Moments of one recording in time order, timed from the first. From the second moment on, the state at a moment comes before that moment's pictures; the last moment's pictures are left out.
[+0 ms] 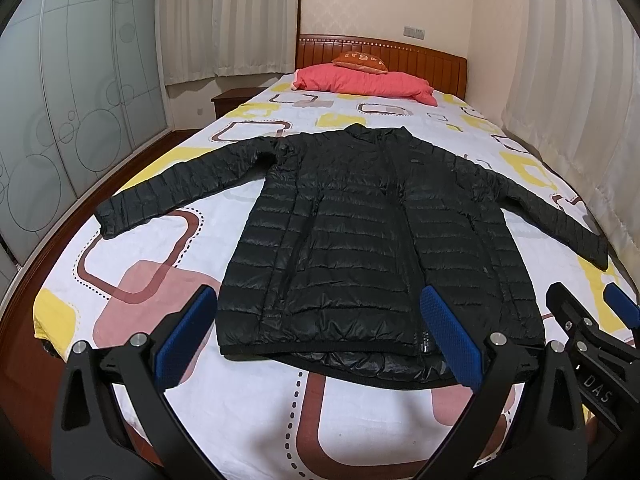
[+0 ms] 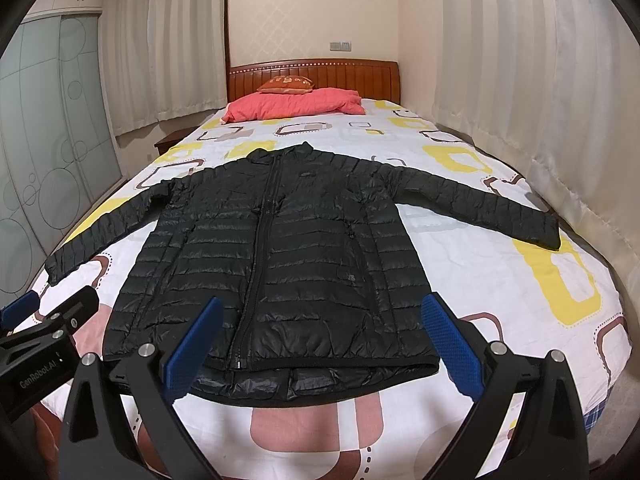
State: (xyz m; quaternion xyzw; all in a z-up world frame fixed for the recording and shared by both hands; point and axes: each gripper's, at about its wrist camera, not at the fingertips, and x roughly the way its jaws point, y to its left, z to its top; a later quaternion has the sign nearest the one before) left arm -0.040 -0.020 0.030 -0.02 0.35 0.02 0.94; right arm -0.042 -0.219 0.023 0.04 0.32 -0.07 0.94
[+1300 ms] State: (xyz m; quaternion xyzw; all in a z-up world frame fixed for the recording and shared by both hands) left arm -0.041 -0.019 0.032 -0.02 0.35 0.02 0.94; right arm -0.042 -0.215 0.026 0.04 0.32 -0.07 0.94
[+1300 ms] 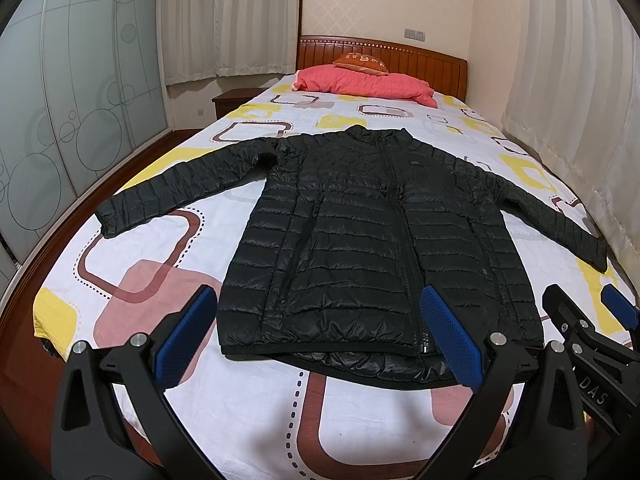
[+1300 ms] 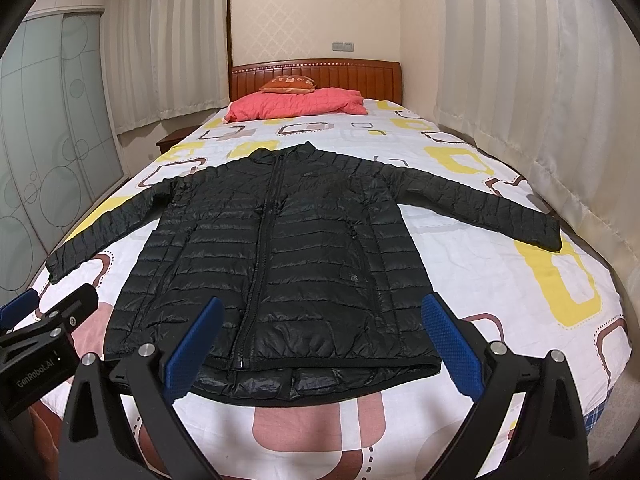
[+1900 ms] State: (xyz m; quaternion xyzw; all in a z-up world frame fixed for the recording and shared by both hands) left arm 0.058 0.082 -0.034 -0.16 0.43 0.08 0.88; right arm 0.035 -0.331 -0.023 0.19 0.35 -0.09 0.91
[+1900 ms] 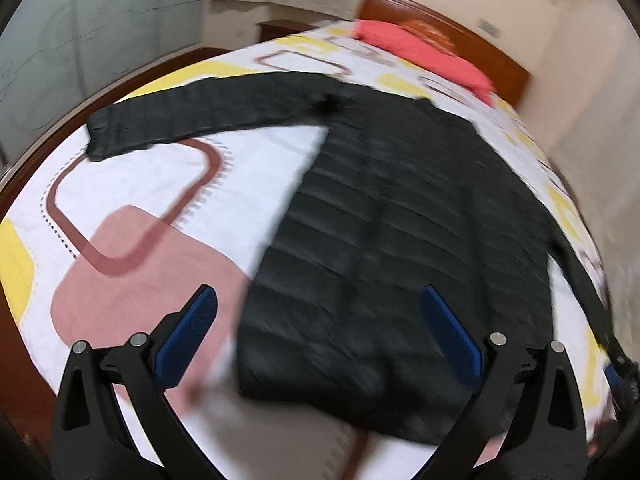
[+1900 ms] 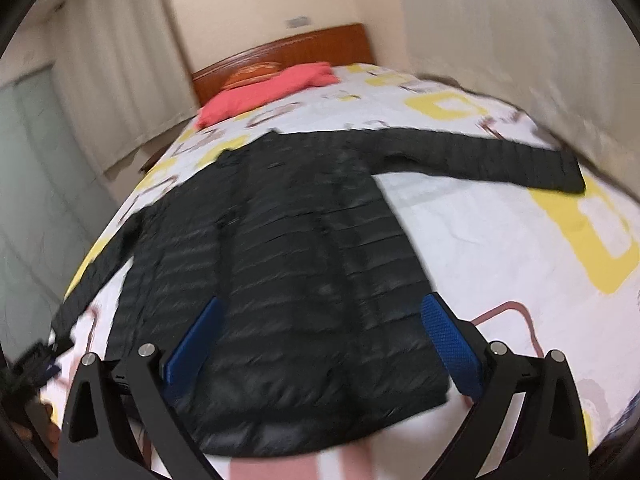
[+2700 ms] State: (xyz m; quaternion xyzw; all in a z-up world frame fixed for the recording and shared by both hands) left arm 0.141 0.230 -0.122 -0.30 0.38 0.28 0.83; right arm 0.073 -0.654 -0.137 0.49 0.16 -0.31 0.80
